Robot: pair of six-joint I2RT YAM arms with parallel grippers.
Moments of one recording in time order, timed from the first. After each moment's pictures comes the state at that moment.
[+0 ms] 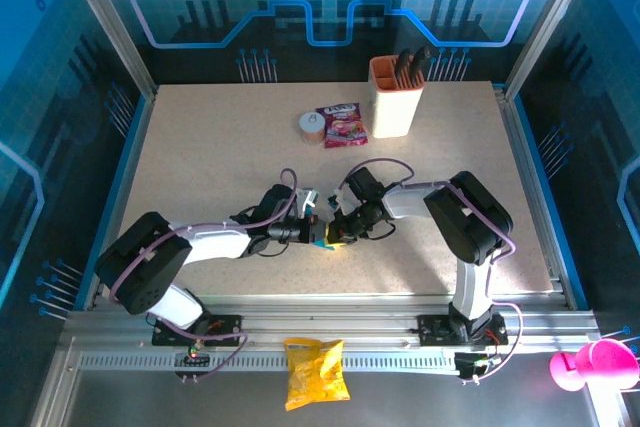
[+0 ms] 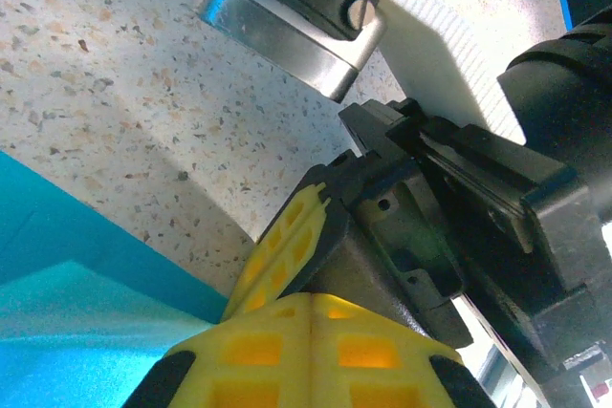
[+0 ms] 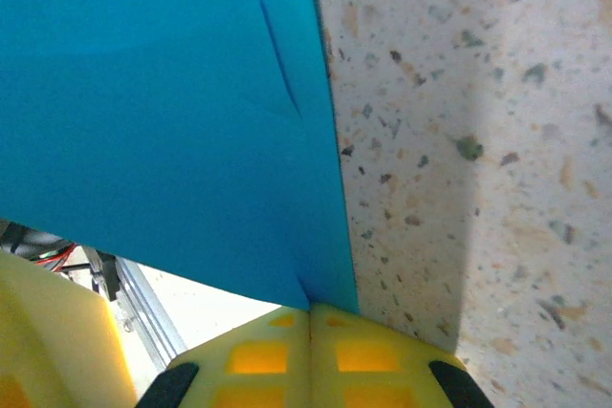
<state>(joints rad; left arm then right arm) -0.65 1.53 0.57 0.26 0.40 -0.67 0.61 1.90 0.94 -0.27 -0.76 0.46</state>
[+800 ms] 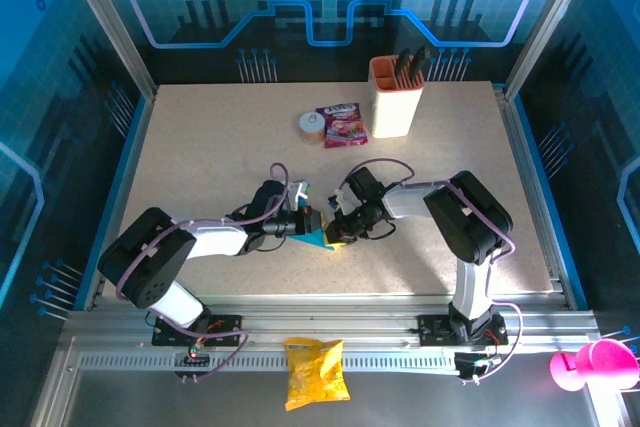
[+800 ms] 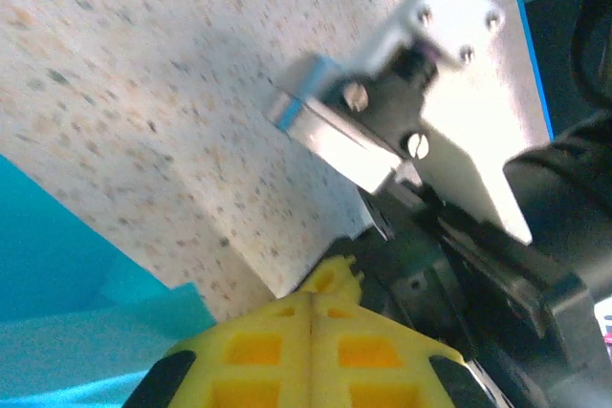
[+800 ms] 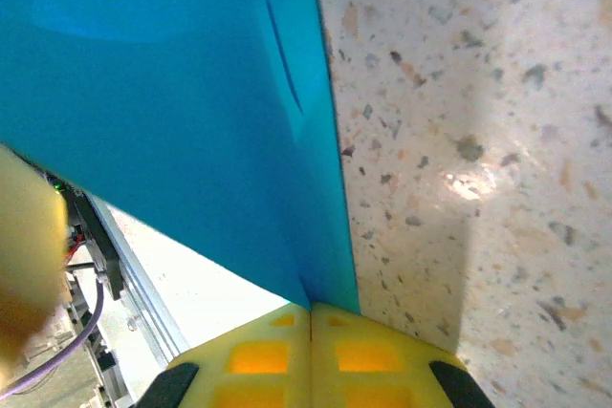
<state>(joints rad) -0.57 1.56 0.54 0.40 0.40 -0.73 0.61 1.90 0.94 -0.26 -0.76 0.46</state>
